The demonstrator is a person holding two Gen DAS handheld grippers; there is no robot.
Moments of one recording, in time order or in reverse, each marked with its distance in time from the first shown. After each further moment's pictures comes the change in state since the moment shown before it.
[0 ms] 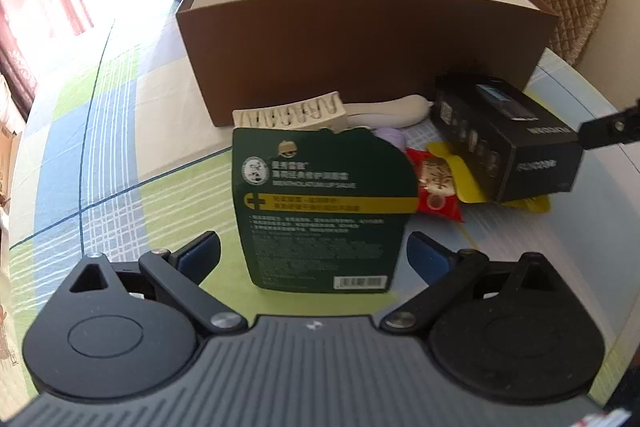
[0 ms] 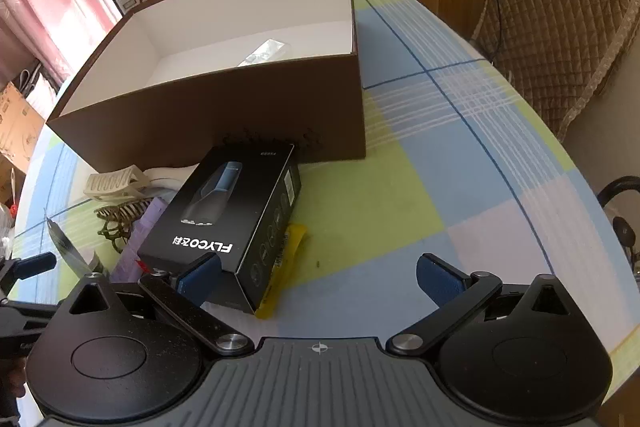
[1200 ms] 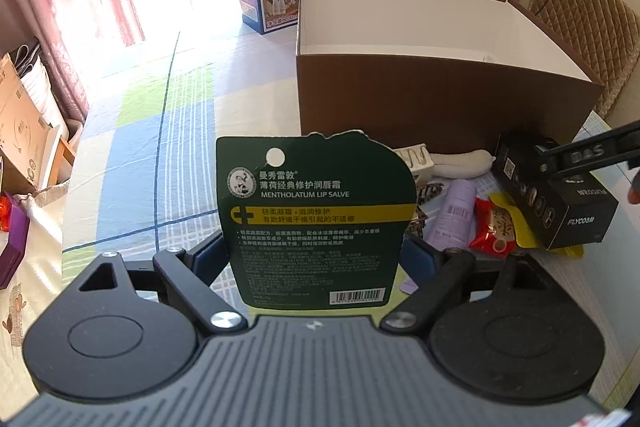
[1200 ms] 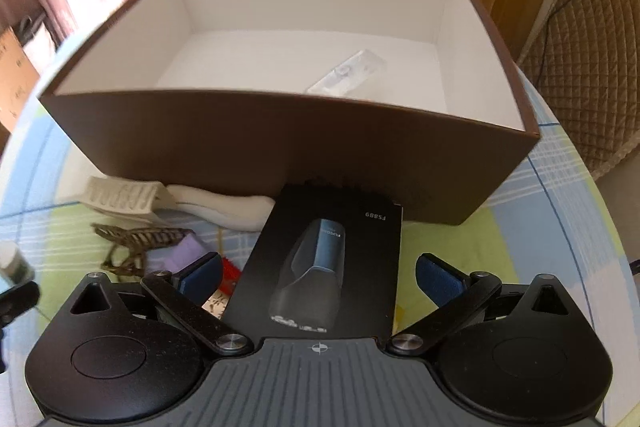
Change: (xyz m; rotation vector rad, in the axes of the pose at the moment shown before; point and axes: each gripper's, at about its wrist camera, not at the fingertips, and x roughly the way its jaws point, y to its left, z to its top) left arm -0.032 0.056 0.010 -0.096 -0.087 0.074; right arm 0.071 0.091 0.037 -0.180 0.023 -0.094
